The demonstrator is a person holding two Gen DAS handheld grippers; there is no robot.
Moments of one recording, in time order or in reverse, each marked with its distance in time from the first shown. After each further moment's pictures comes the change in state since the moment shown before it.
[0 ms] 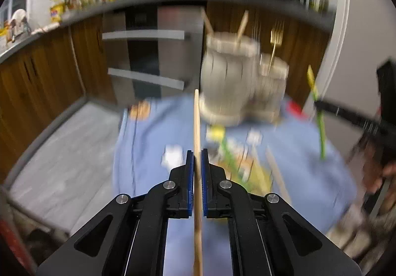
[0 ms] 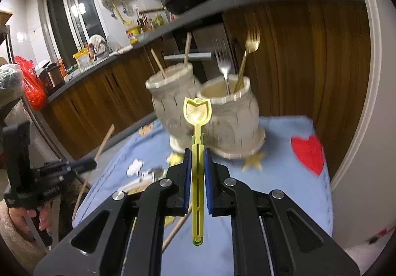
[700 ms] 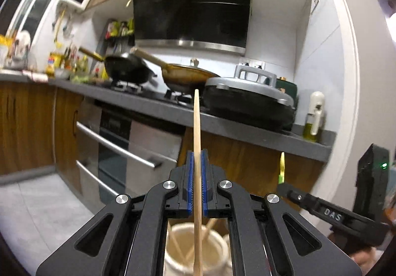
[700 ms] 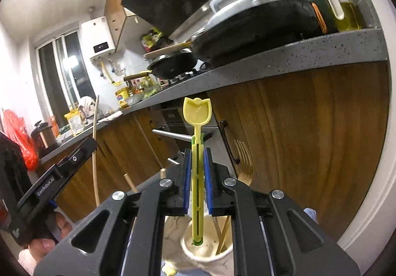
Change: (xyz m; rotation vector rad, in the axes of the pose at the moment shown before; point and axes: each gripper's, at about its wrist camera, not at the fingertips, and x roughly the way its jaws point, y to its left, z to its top) left arm 0.050 -0.038 0.167 -0.098 -0.552 -0.094; right arm 0.044 -0.035 0.127 0.129 -0.300 -0.023
